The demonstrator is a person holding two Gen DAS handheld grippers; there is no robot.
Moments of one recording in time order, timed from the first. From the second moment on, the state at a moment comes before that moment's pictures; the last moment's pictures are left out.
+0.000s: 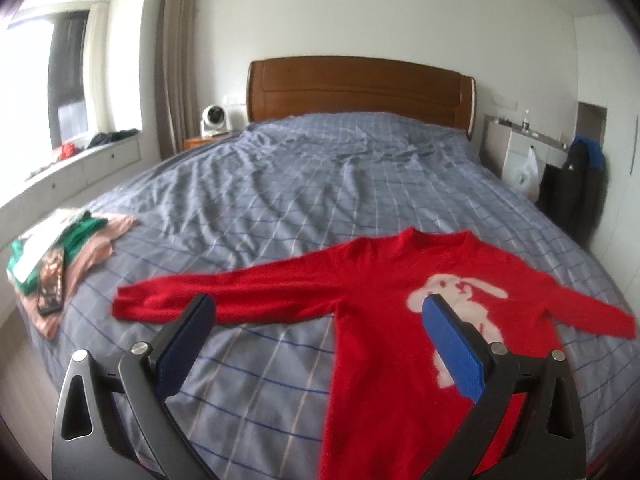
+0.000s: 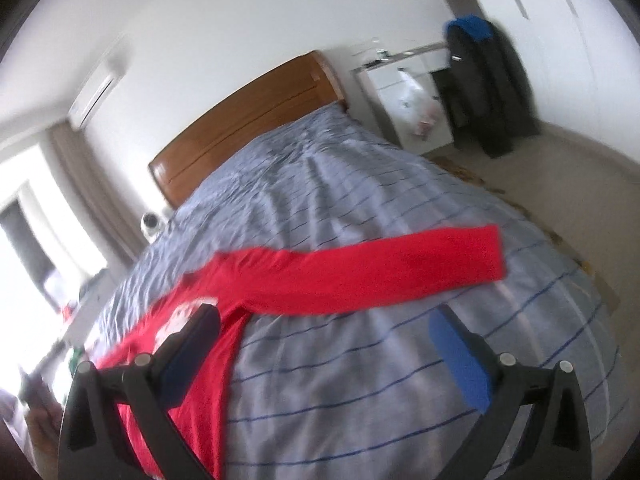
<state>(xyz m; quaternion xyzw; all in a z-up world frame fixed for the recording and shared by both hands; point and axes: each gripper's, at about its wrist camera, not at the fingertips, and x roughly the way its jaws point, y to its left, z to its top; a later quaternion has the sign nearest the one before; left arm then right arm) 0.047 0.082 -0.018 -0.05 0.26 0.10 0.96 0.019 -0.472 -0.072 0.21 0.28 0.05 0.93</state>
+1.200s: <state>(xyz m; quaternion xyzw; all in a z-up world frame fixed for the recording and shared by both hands) 0.073 0.052 -0.104 0.00 0.35 0.03 0.94 0.081 -0.594 -0.125 0.43 0.39 -0.02 0.82</state>
